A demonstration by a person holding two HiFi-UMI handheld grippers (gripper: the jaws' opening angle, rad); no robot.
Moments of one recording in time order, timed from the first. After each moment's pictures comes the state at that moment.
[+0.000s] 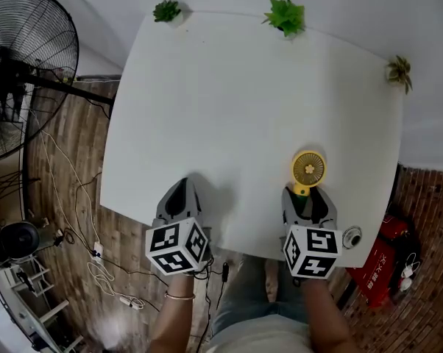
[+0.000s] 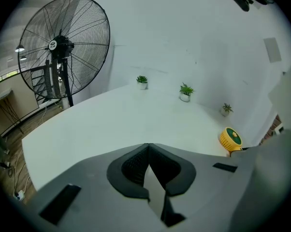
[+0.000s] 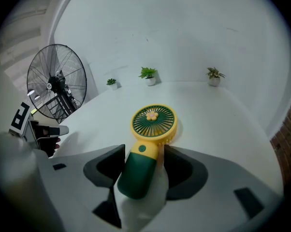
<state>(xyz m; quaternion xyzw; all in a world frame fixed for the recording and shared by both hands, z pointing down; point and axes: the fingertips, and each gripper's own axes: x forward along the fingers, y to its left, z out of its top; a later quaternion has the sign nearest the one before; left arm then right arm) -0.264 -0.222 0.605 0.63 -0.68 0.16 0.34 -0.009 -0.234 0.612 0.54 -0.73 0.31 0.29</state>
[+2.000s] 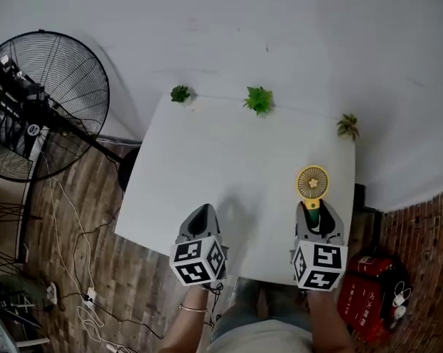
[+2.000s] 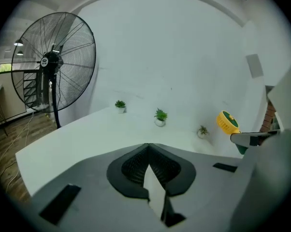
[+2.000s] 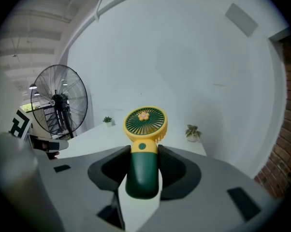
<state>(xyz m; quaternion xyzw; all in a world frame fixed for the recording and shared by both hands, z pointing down) -0.186 -0.250 0.504 0.69 -0.66 0.08 0.28 0.058 -0.272 0.455 0.60 -0.76 0.15 0.19</state>
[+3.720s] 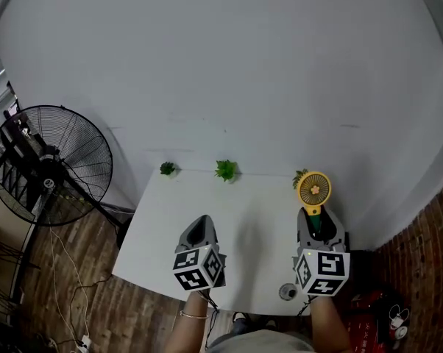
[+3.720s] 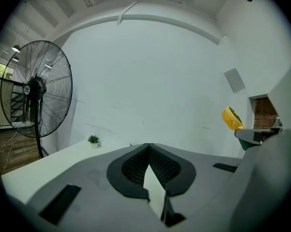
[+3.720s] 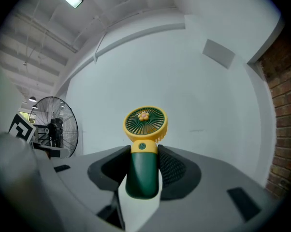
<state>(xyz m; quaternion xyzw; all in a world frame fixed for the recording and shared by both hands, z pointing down) -0.093 -0.293 0.354 0.75 -0.65 -0.01 0.16 0.167 -0.280 0.294 0.64 -0.76 0.03 0.03</state>
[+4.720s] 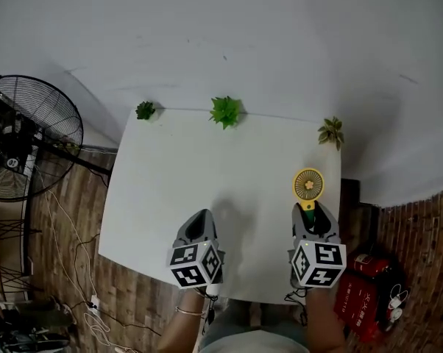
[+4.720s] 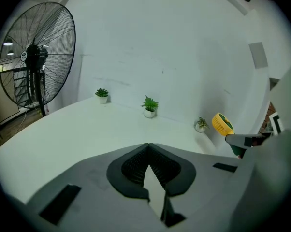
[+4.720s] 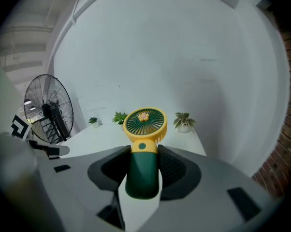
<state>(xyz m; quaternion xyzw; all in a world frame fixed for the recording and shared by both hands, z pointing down) -0.114 -0.311 0.532 0.70 -0.63 0.12 0.31 0.132 -0.331 0.499 0.60 -0.75 0.22 0.17</state>
